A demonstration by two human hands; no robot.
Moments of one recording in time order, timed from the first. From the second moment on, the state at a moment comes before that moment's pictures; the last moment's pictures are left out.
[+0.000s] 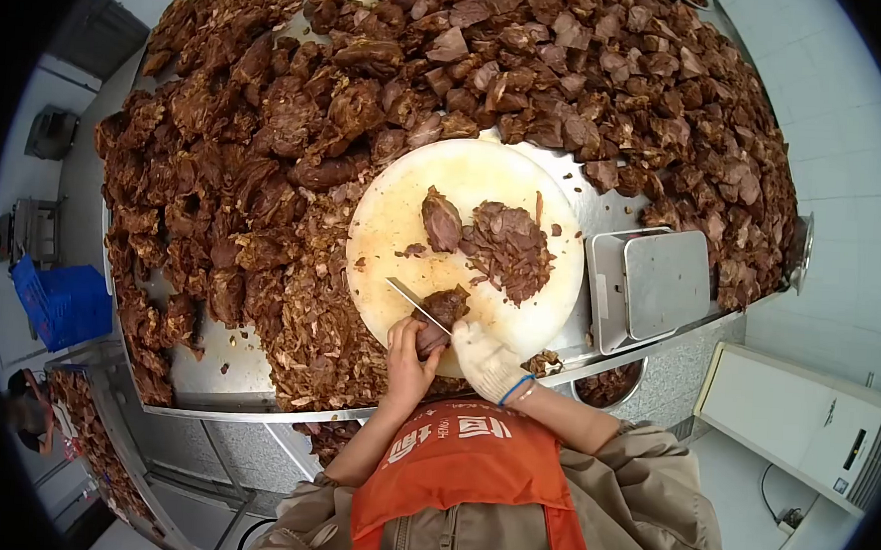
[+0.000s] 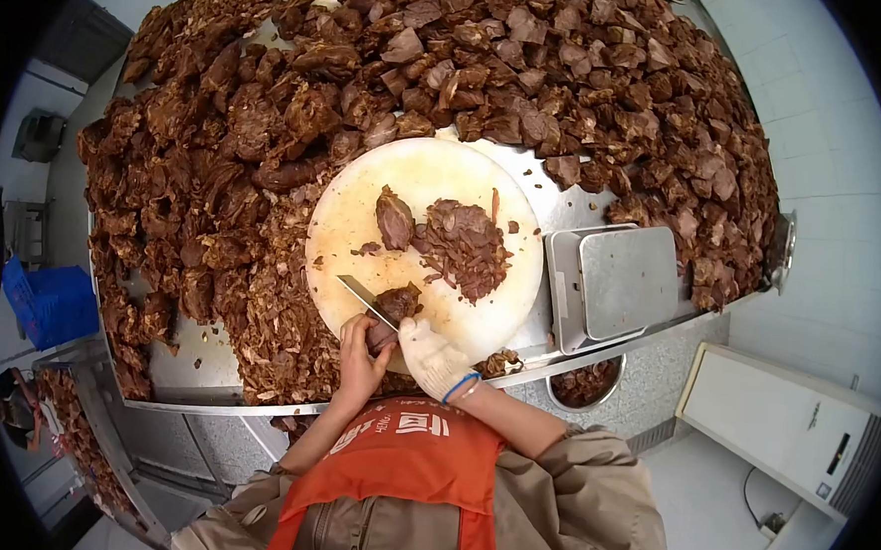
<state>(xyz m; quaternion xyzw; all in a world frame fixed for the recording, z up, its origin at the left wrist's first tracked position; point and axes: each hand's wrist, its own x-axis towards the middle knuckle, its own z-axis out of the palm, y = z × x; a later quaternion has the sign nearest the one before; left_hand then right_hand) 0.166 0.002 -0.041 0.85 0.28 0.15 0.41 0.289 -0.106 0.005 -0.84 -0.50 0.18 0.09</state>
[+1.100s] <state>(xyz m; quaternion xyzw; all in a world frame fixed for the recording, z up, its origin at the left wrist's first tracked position) 0.339 -0.019 0.036 0.87 0.07 0.06 0.49 0.307 -0.323 -0.002 -0.84 -0.41 0.29 0.18</state>
